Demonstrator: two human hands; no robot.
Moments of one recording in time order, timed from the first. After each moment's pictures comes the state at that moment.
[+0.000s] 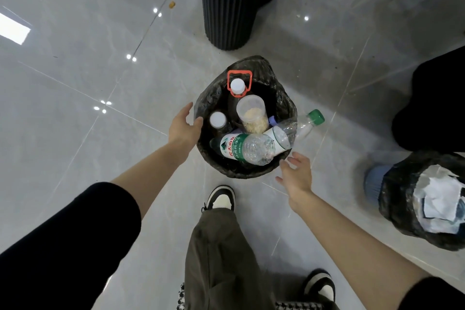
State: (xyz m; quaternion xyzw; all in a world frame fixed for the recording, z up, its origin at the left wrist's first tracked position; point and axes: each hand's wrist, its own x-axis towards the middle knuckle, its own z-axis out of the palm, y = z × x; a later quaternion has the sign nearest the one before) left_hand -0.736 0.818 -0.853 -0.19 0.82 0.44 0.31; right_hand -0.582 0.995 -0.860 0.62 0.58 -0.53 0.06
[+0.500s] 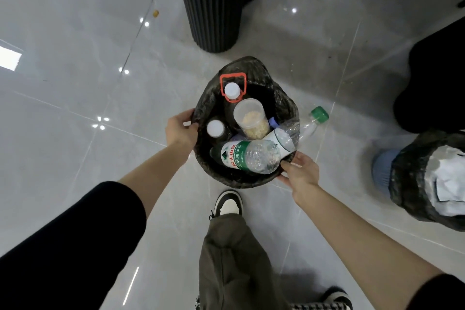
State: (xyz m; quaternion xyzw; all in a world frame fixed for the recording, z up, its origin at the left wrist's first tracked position) left_hand -0.752 0.828 -0.866 -0.16 0.83 0.44 0.29; right_hand -0.592 0.999 -0.872 0.67 0.45 -0.59 0.01
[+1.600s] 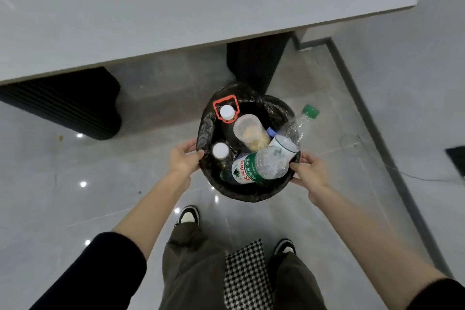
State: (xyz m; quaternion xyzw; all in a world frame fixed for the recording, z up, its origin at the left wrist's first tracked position) left_hand -0.471 1.064 -0.563 -0.01 0.75 0.47 0.46; right_hand -0.231 1.175 -0.576 0.69 0.39 -0.60 -0.15
